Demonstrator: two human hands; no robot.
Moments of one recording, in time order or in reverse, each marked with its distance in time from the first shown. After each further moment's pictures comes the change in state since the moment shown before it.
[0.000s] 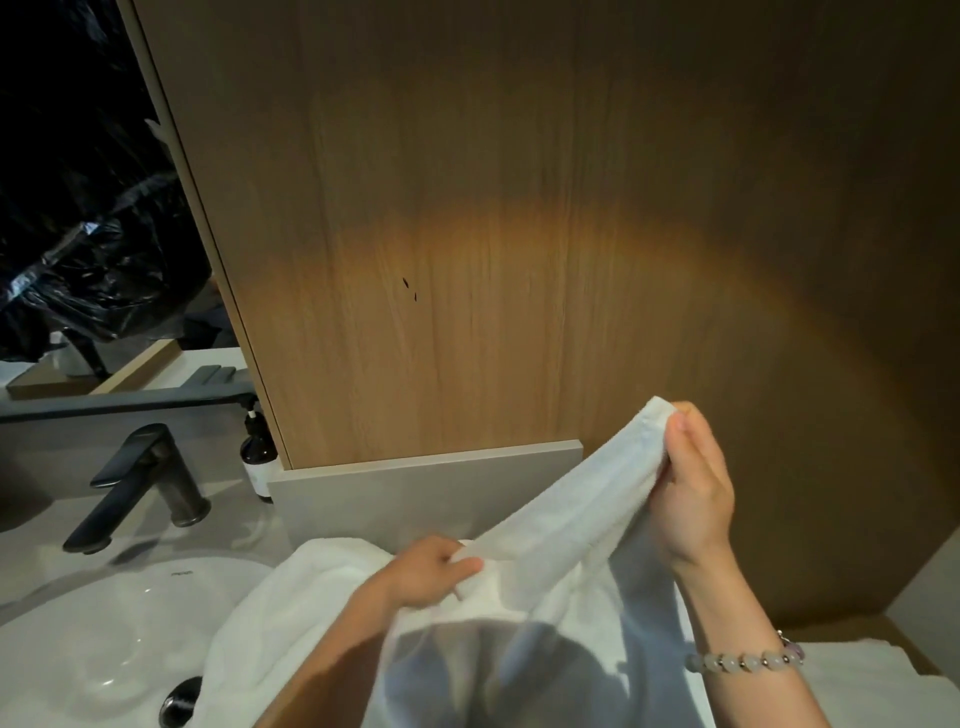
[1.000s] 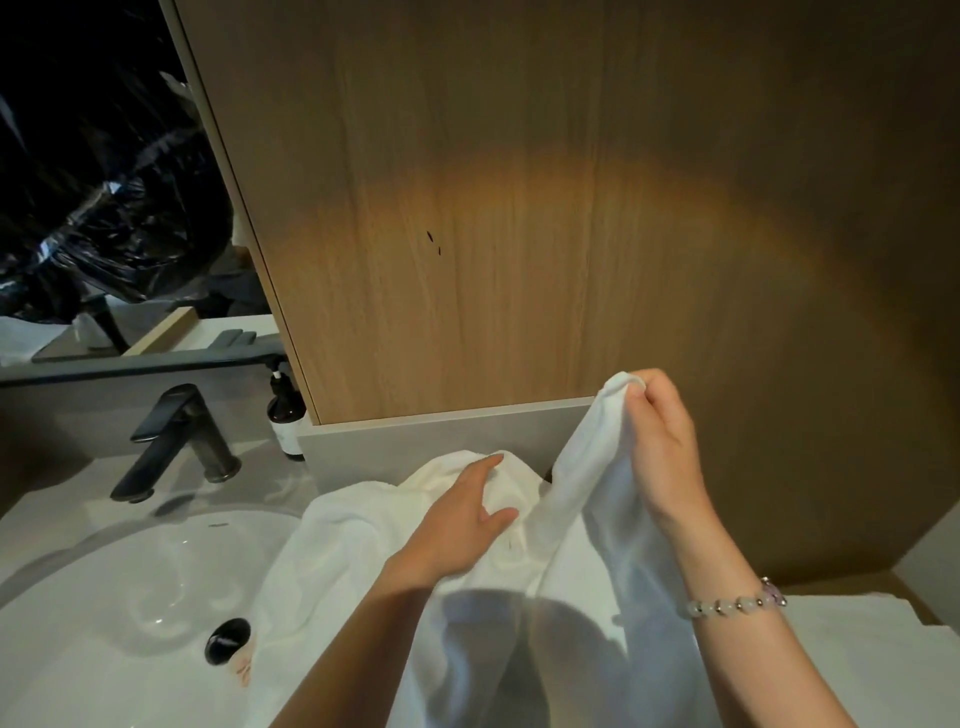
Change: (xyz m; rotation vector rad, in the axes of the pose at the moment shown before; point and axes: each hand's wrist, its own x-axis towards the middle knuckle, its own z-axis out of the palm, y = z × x) left_hand -0.029 0.017 0.011 0.077 0.233 0.183; right_hand -0.012 0.022 0.015 -0.409 -0.068 0.004
